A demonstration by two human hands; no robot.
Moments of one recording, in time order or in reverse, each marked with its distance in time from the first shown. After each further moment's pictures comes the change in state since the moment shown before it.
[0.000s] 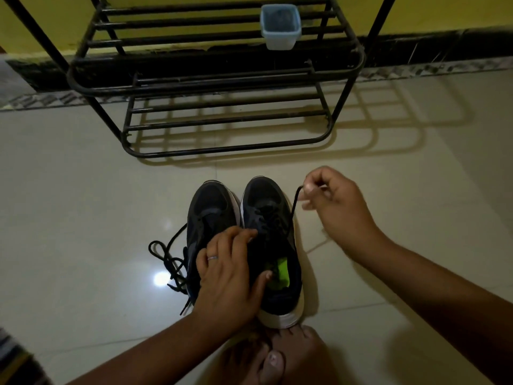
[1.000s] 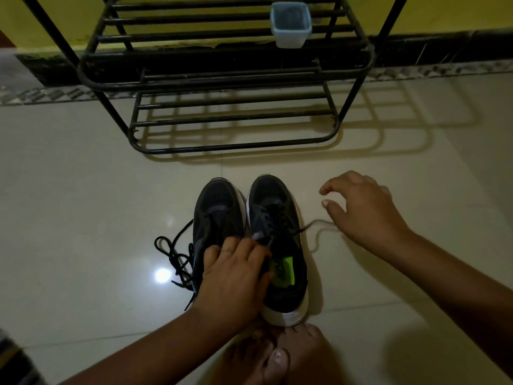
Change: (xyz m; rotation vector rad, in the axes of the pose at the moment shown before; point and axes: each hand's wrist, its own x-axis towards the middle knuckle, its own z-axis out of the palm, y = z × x) left_hand 0.002 0.003 -0.015 0.235 -0.115 0.141; right_hand 0.005 0.011 -0.026 -0.832 -0.139 -0.065
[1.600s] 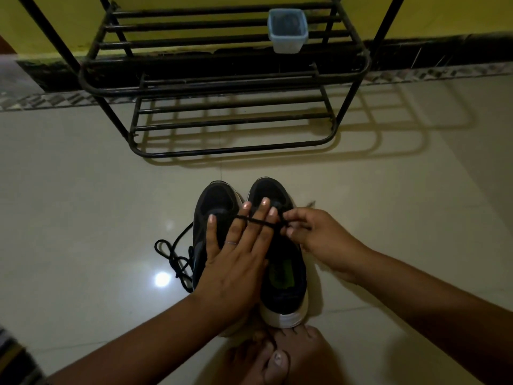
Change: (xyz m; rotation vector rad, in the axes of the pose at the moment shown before) left_hand 0.014 -0.001 -0.009 0.071 0.065 0.098; right_hand -0.012 -0.033 0.038 0.975 -0.385 0.214
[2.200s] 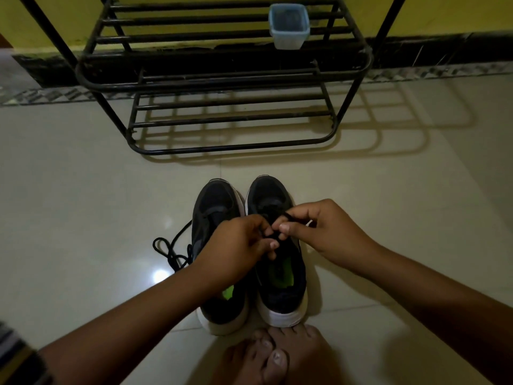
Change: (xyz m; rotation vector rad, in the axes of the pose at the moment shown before) left_hand 0.033 -0.011 -0.021 -0.861 -0.259 -0.240; right_hand -0.007 -0.012 -0.011 -0.220 -0.037 -0.301
